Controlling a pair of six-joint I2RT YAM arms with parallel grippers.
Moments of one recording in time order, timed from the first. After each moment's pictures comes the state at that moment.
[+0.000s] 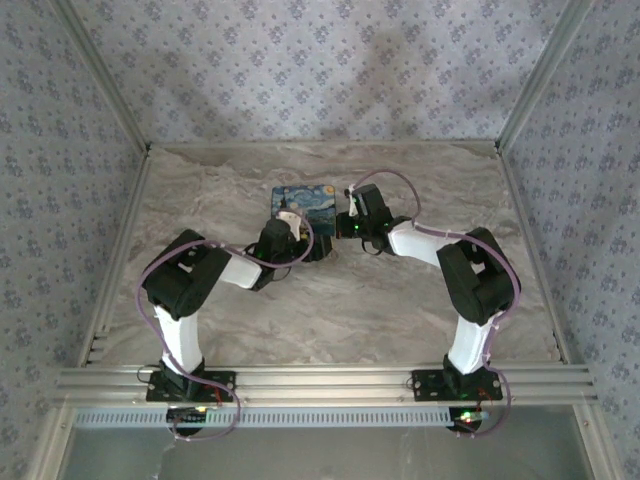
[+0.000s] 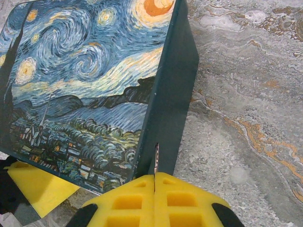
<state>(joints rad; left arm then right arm) -0.62 1.90 0.73 0.73 0.20 -0.59 0.53 1.81 1.06 0.03 -0.11 0.41</state>
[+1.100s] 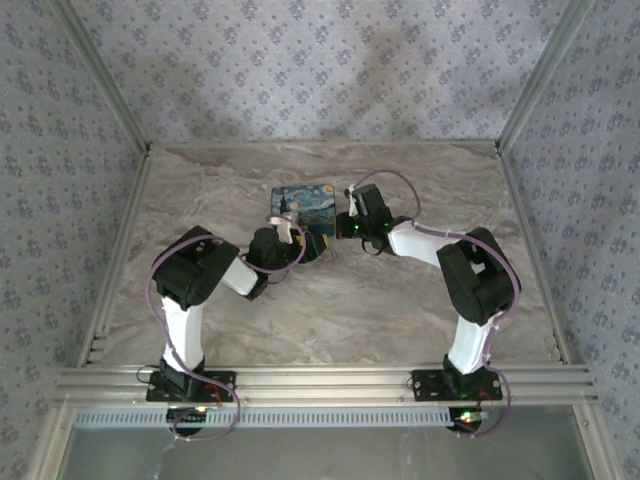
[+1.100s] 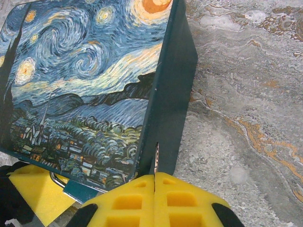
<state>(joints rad) -0.58 2.00 0.65 1.09 0.31 -0.76 0.53 1.81 1.06 0.03 -0.11 0.41</state>
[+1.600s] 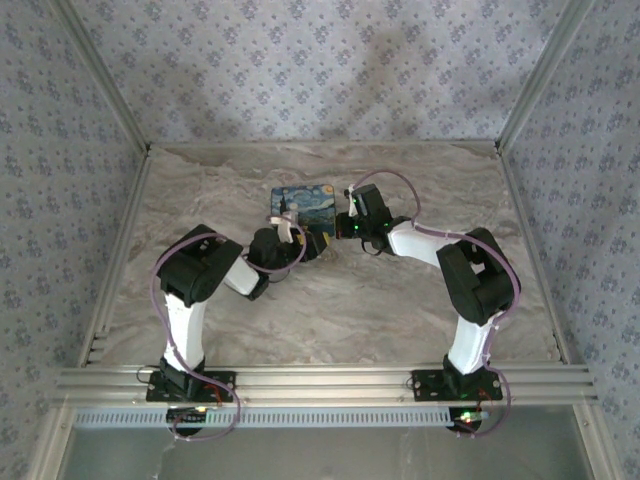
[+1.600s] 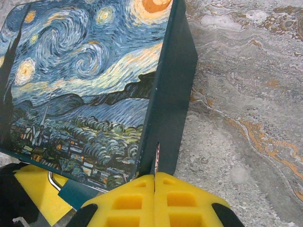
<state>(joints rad) -0.58 2.04 0.66 1.15 0.33 -0.80 0.53 1.81 1.06 0.03 -0.11 0.41</state>
